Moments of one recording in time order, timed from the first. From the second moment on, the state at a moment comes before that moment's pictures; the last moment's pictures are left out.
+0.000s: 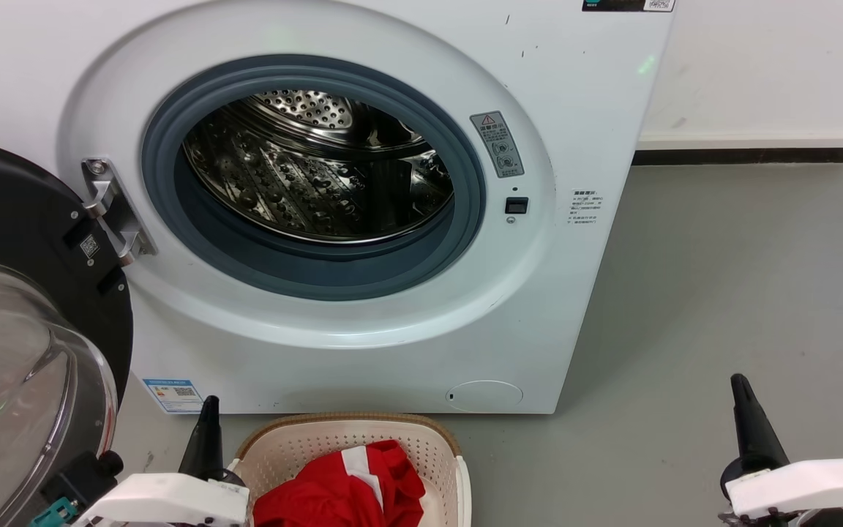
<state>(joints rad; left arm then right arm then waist) 0.02 0.06 0.04 0.18 -0.87 -0.05 -0.06 0.02 -0.05 -0.08 0.19 0.82 0.13 -0.07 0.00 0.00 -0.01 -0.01</state>
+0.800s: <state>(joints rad) -0.03 0.06 0.07 0.20 -1.15 -0.08 0.00 -0.03 -0.05 -0.09 0.21 1.12 0.13 0.00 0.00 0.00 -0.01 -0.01</state>
